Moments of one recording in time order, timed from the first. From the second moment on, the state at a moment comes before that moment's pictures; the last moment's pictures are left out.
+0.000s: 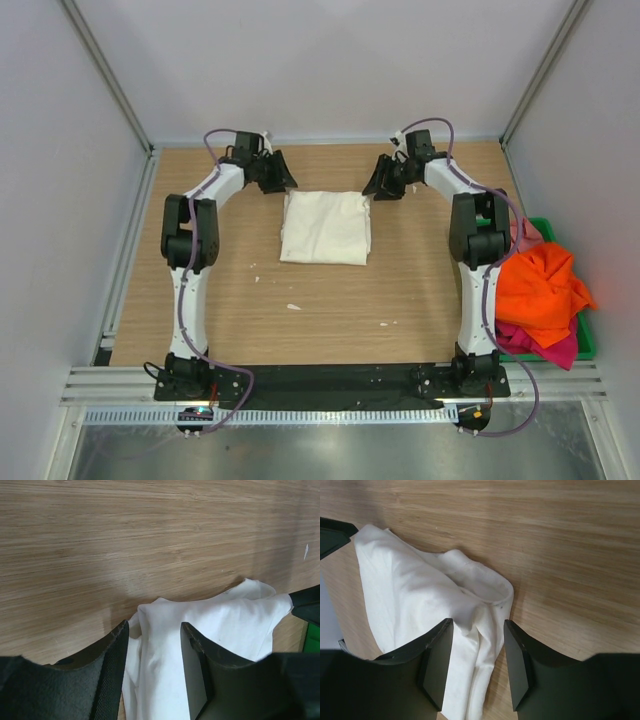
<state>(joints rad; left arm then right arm) -0.20 2.31 1.86 -0.36 0.41 -0.47 0.15 2.26 1.80 -0.50 -0.55 0.38</state>
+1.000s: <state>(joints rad) -0.21 2.36 1.92 -0.43 0.26 -0.48 0.16 2.33 1.90 -0.43 -0.56 0.58</state>
